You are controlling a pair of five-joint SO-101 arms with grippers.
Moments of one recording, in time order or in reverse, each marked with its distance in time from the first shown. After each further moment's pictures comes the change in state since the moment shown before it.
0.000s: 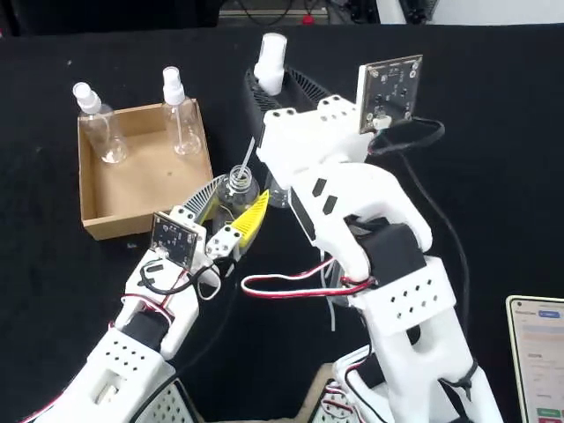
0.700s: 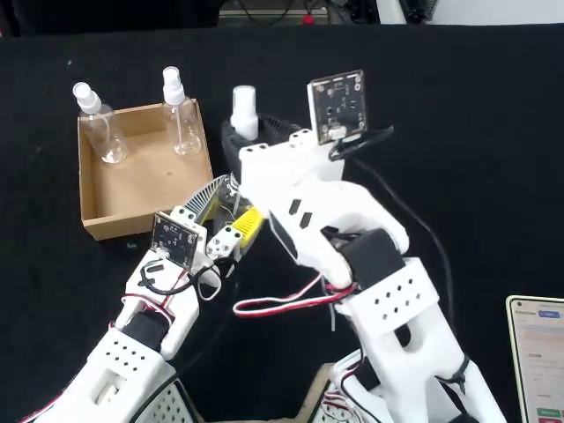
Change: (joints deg) left arm 0.2 0.0 0.0 0.0 0.0; right arm -5.7 0.0 4.9 7.7 0.0
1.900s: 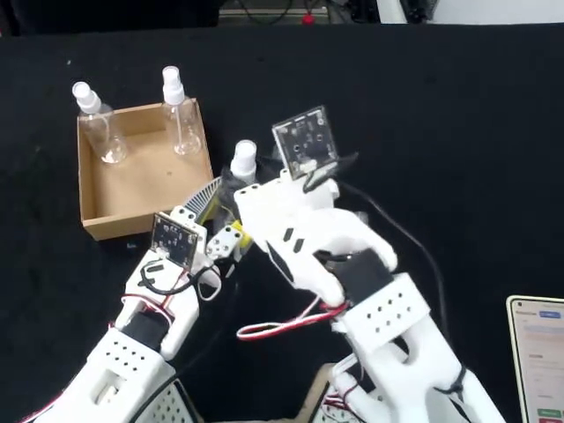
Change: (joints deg) left arm 0.0 0.0 0.1 -0.2 0.0; right arm -2.2 -4.8 13.2 0.6 7.7
